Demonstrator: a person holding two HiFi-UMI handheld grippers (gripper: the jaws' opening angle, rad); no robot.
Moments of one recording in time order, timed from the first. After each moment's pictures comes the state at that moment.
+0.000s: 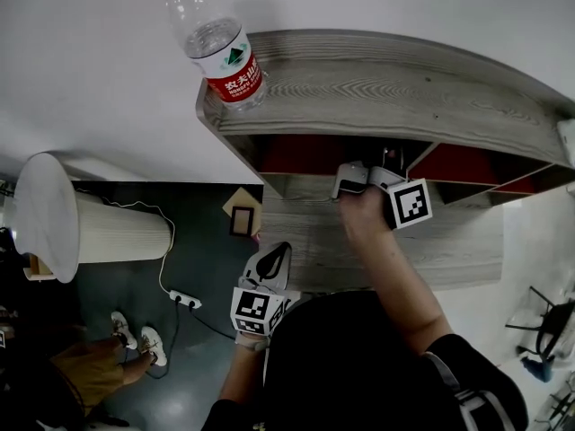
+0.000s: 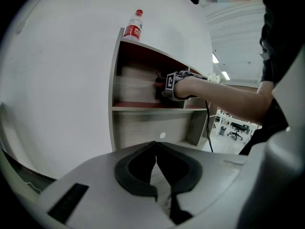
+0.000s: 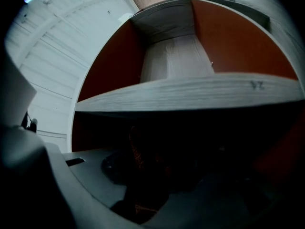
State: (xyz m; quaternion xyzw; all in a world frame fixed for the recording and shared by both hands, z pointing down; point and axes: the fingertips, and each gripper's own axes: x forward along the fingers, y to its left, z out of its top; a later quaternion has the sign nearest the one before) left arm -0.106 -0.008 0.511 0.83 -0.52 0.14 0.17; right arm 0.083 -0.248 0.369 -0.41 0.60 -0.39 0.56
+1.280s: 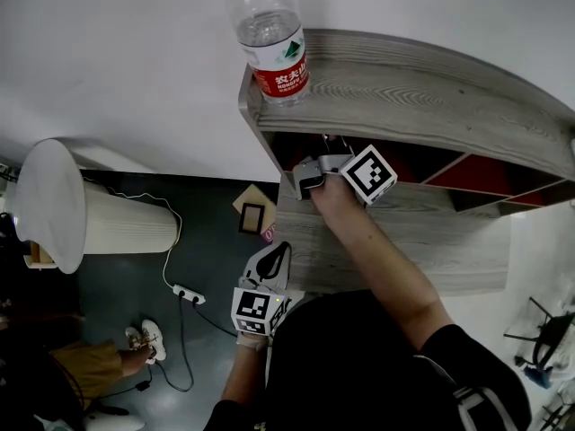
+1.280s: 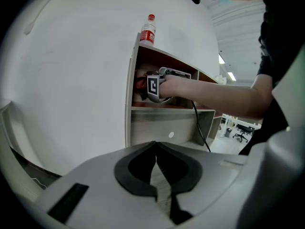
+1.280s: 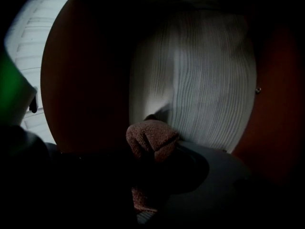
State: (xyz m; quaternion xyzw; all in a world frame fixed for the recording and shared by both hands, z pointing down) left arm -0.156 -0.003 0.512 0.80 -0.55 0.13 0.17; right arm -0.112 -0.267 0.360 -0.28 0.75 -0.43 0.41
